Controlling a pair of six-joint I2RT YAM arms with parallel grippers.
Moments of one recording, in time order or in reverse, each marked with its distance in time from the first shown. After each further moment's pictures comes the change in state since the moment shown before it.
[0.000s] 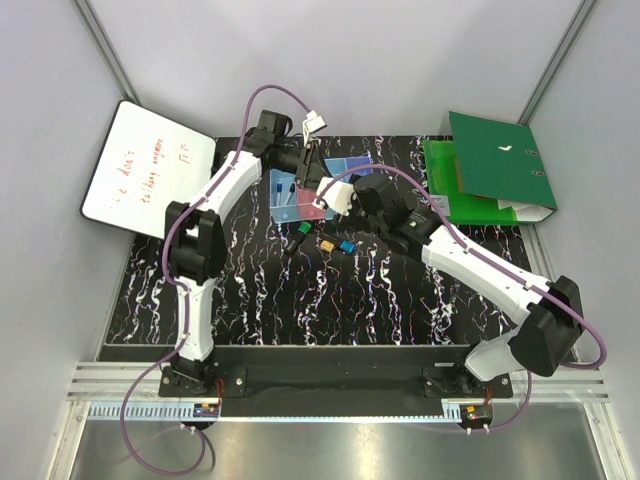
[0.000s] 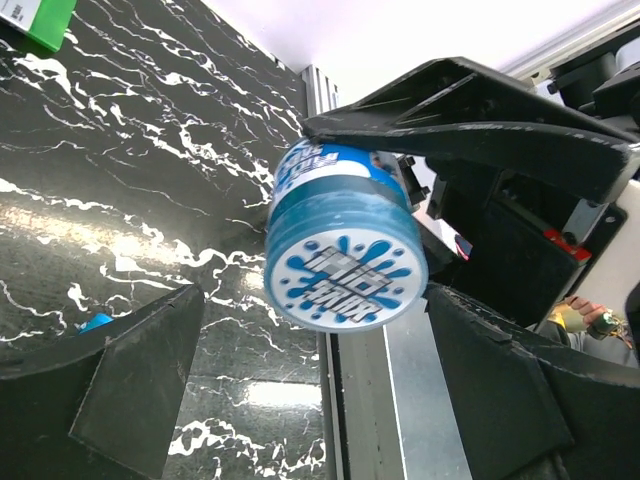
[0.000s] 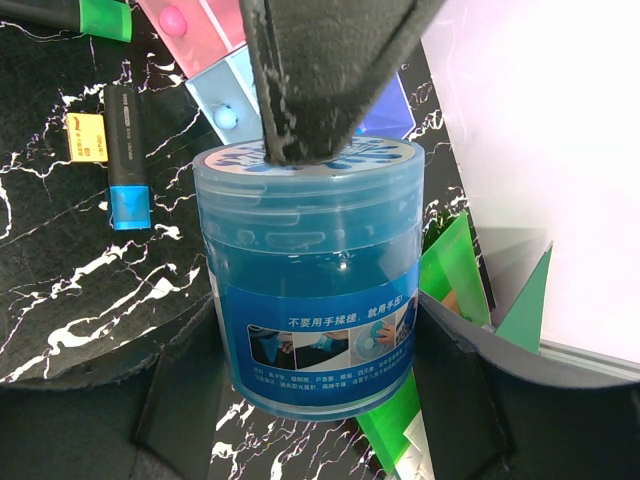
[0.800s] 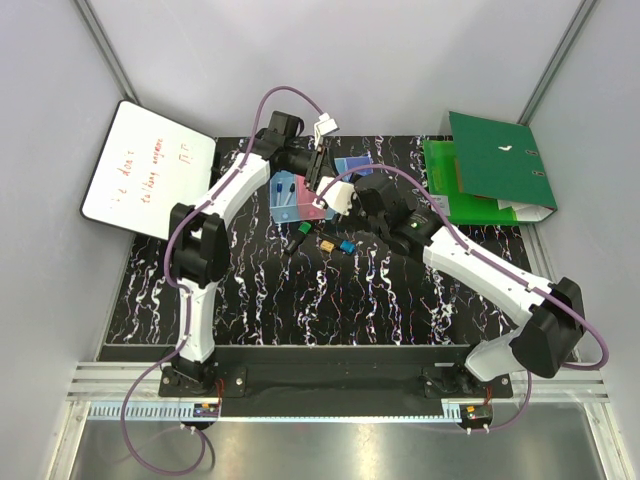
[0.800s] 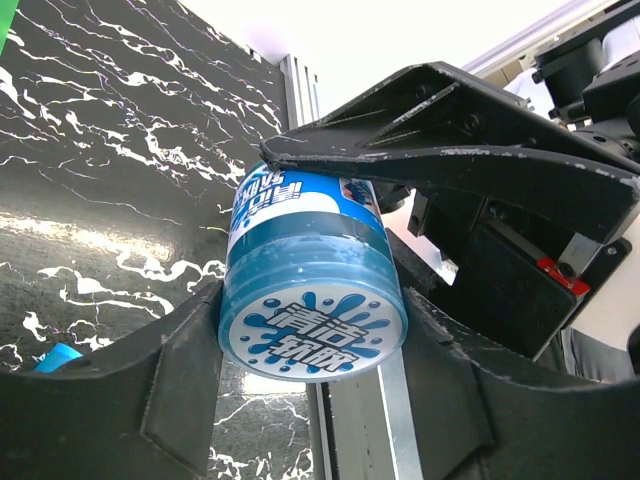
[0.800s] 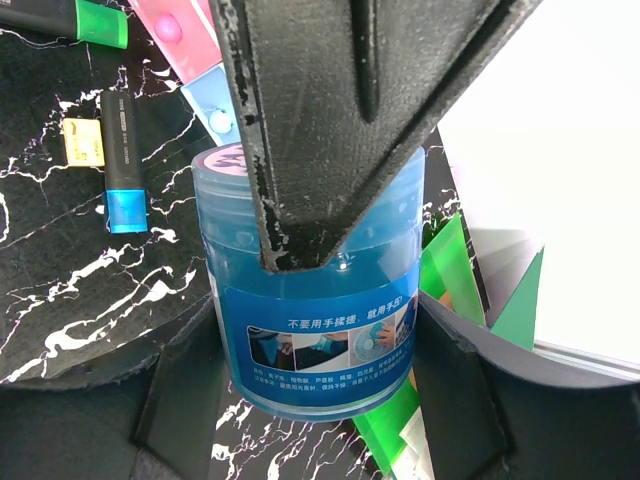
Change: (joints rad) left arm -0.060 -0.015 0.000 0.027 0.003 -0.037; right arm 0.005 -0.010 0.000 0.007 0.007 -0.004
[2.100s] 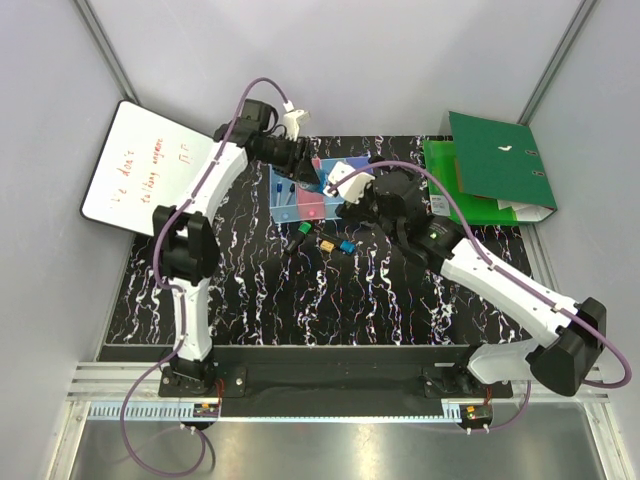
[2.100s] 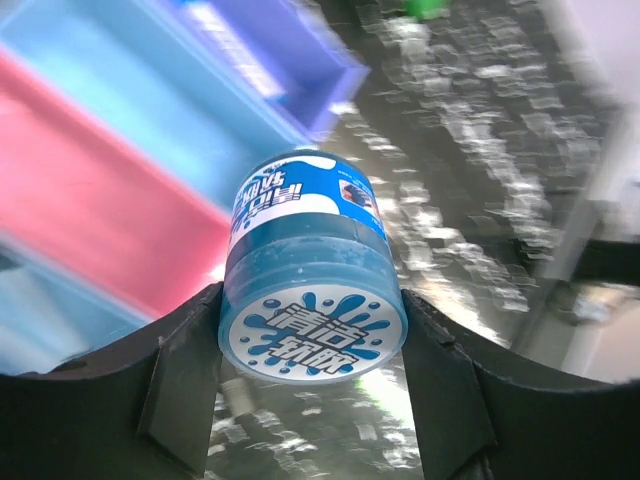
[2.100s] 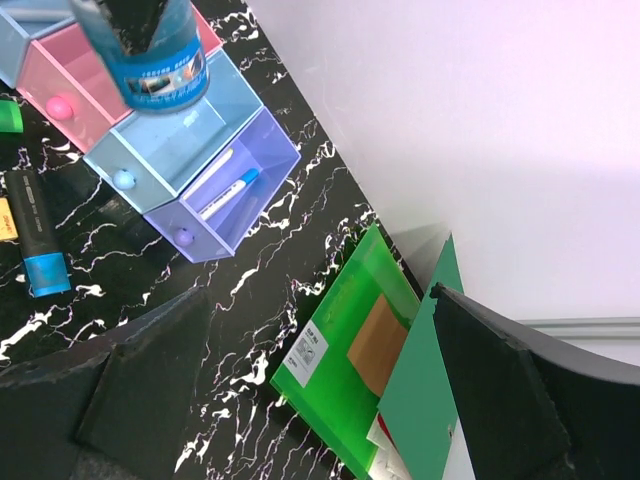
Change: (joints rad) left arm 0.120 -0.021 0.085 -0.235 -0.659 0.163; right arm 0.018 -0.123 -0.035 0.153 0.121 -0.016
